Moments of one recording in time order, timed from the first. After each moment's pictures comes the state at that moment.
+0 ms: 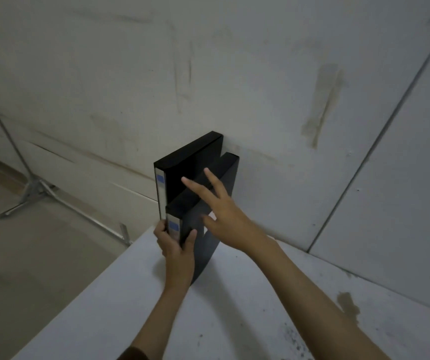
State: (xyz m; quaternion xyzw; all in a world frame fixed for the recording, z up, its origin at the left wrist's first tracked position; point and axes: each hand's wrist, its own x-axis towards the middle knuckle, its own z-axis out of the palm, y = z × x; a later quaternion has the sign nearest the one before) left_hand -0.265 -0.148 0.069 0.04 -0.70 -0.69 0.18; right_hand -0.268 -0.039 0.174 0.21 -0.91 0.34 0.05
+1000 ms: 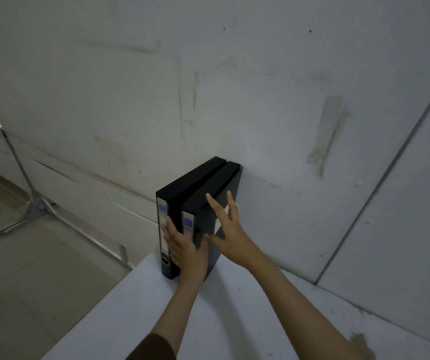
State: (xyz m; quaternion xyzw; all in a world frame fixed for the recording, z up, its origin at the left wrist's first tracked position) left_hand -0.328 -0.117 0.093 0.10 -0.77 -0.60 0.18; right_hand -0.313 -0.021 0.158 0.16 -0.89 0.42 0.03
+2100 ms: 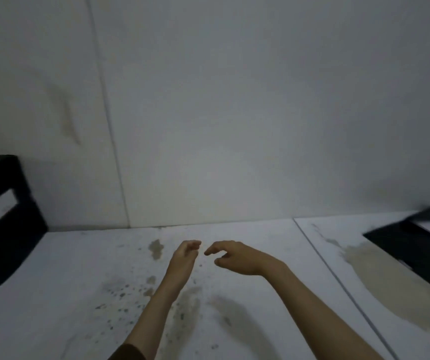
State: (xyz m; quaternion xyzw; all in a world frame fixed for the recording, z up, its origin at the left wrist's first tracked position) left_hand 0.056 0.159 0.097 -0.26 -0.74 -0.56 -0.25; right_hand 0.157 0.285 0.139 -0.14 -0.93 0.32 -0.07
